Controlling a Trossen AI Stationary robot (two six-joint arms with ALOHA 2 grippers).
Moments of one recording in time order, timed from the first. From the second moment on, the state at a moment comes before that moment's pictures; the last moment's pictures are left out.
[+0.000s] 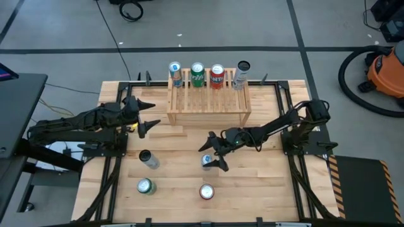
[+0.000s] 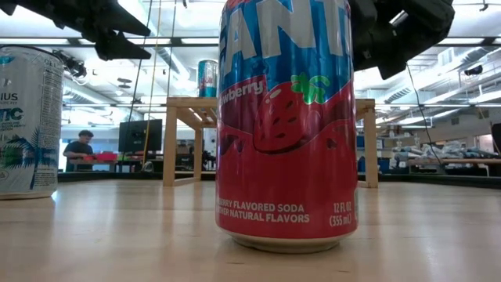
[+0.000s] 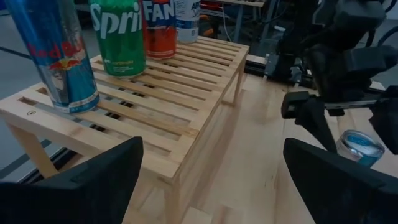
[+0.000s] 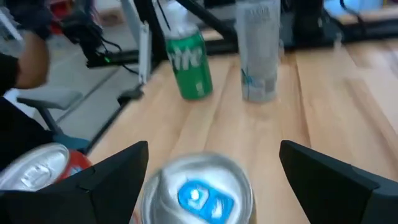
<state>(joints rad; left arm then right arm) 0.12 0.50 0.56 -0.32 -0.24 -0.14 0.14 1.71 0.76 0.66 -0.21 0.15</state>
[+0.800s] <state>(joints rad) 0.12 0.50 0.56 -0.32 -0.23 -0.13 0.21 1.71 0.76 0.48 0.06 0.23</state>
